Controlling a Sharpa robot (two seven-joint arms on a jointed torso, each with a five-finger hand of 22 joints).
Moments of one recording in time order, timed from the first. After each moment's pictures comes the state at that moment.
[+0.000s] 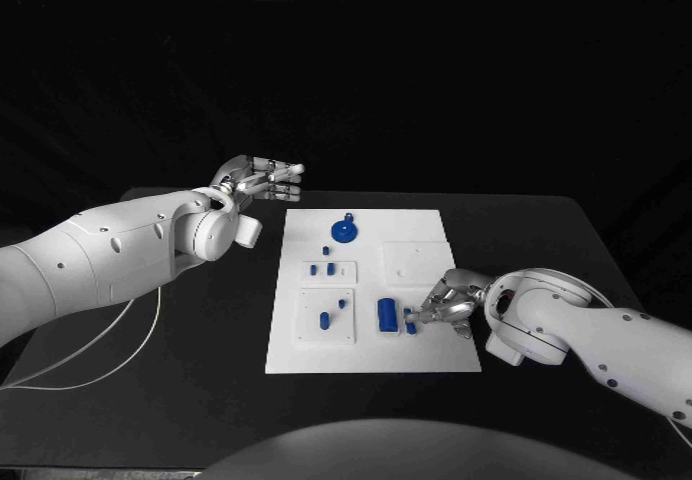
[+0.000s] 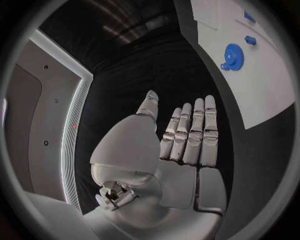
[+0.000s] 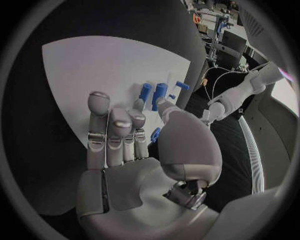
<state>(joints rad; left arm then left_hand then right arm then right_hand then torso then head) 1.22 -0.69 -0.14 1.11 -0.14 -0.21 0.31 1.32 0.03 -0.07 0.05 0.06 0.93 0.16 0.06 0.06 1.04 0.16 0.06 0.06 1.10 0.15 0.07 0.07 0.09 1.04 0.13 0.11 0.08 0.70 -0.88 0.34 1.67 -1.22 0.02 -0.56 1.13 -0.19 0.23 0.19 0.05 1.20 -0.01 0.06 1.22 1.32 -0.08 0.95 1.17 1.46 -0.12 1.00 1.09 0.05 1.47 -0.15 0.57 1.19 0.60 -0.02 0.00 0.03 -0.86</state>
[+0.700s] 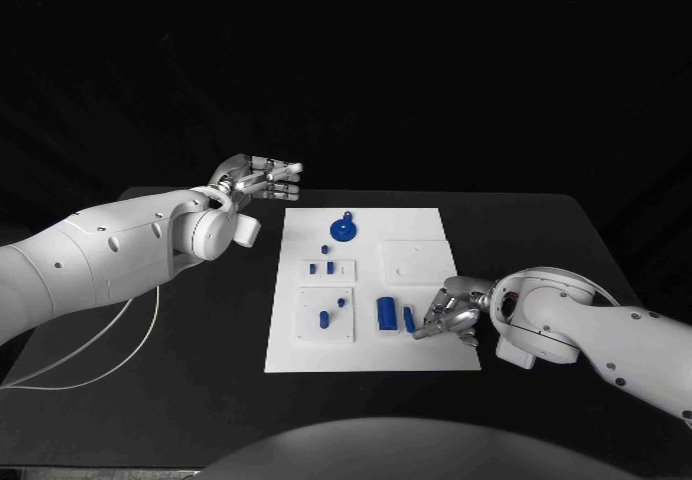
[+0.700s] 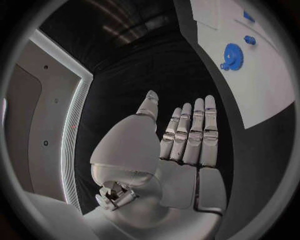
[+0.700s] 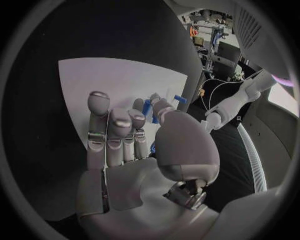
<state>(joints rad) 1.22 -0.69 -0.14 1.11 -0.14 -0.21 0.31 1.32 0.03 -0.07 0.05 0.06 0.93 0.16 0.06 0.06 1.04 0.16 0.06 0.06 1.10 0.15 0.07 0.07 0.09 1.04 0.13 0.11 0.08 0.70 -0.90 0.34 1.68 -1.21 0.15 -0.53 1.16 -0.15 0.24 0.08 0.06 1.21 -0.02 0.06 1.18 1.32 -0.08 0.96 1.17 1.46 -0.12 1.00 1.08 0.05 1.47 -0.15 0.57 1.19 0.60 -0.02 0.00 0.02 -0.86</state>
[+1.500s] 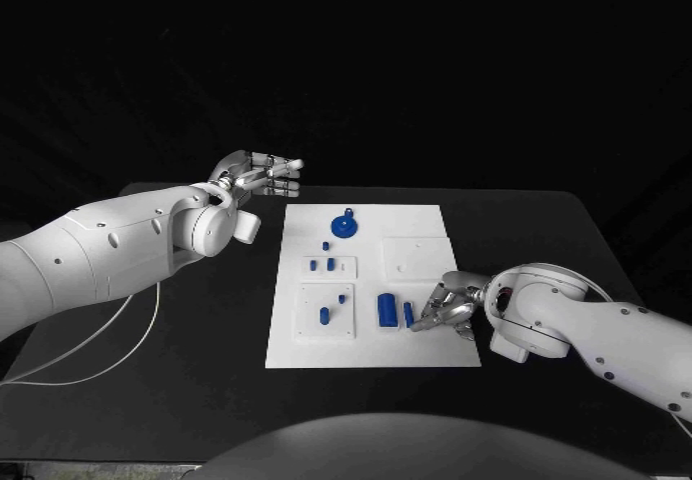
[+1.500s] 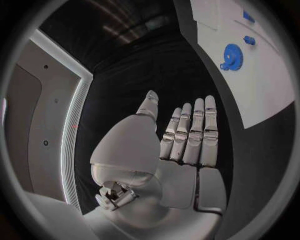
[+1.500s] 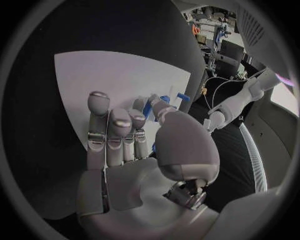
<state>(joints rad) 1.22 -0.69 -0.14 1.11 -0.14 -0.21 0.31 1.32 0.03 -0.07 0.05 0.06 0.93 0.16 0.06 0.06 1.04 0.16 0.06 0.06 1.10 0.15 0.07 0.07 0.09 1.04 0.13 0.11 0.08 0.70 -0.87 0.34 1.65 -1.23 0.13 -0.56 1.15 -0.13 0.30 0.08 0.05 1.21 -0.02 0.06 1.18 1.32 -0.08 0.96 1.17 1.45 -0.12 1.00 1.08 0.05 1.47 -0.15 0.57 1.19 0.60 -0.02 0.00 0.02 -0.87</state>
